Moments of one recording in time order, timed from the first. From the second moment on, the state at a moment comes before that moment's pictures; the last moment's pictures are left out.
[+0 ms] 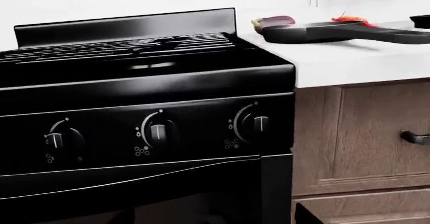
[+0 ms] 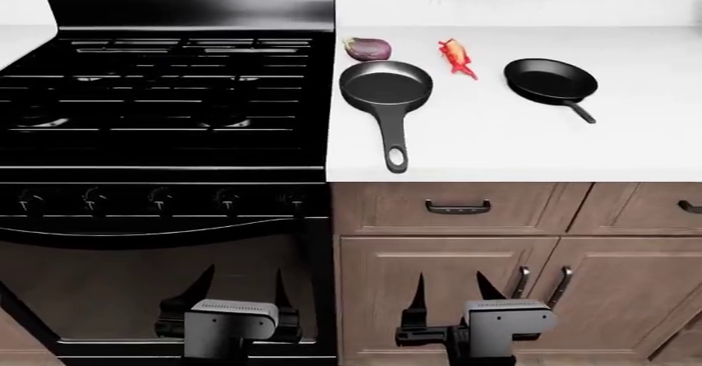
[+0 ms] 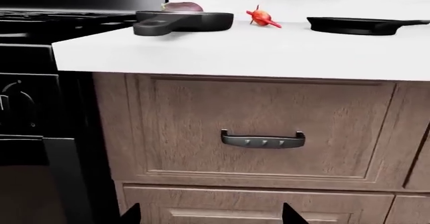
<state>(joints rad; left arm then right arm) -0.01 -0.12 0.15 -0.03 -0.04 0.04 -0.13 0.02 0.10 -0.16 0.06 0.08 -0.01 0.14</state>
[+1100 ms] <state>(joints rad) -0.04 -0.22 0.12 0.25 -0.23 -0.36 -0.16 0.05 0.21 -0.18 -0.16 0.18 0.26 0.18</state>
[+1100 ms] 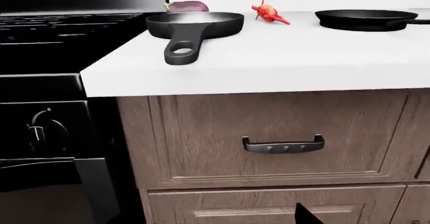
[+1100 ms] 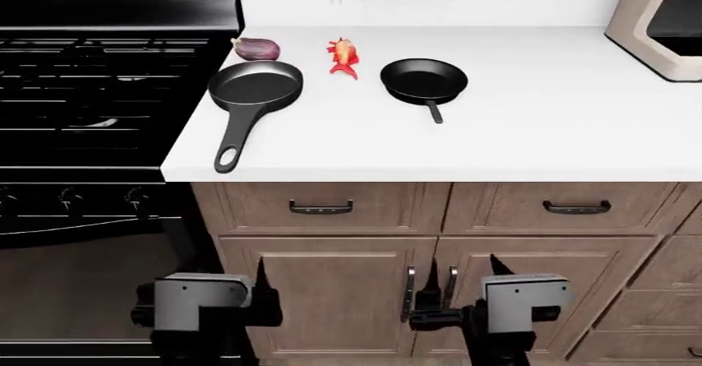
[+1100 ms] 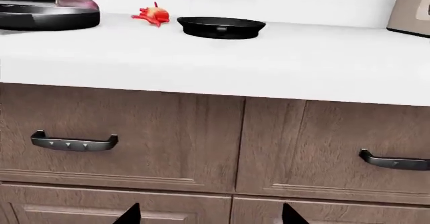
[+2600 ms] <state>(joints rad) -0.54 -0.54 -0.22 1.00 -0.92 -1.40 -0.41 0.64 0.40 -0.02 -0.82 0.66 1.49 0.43</state>
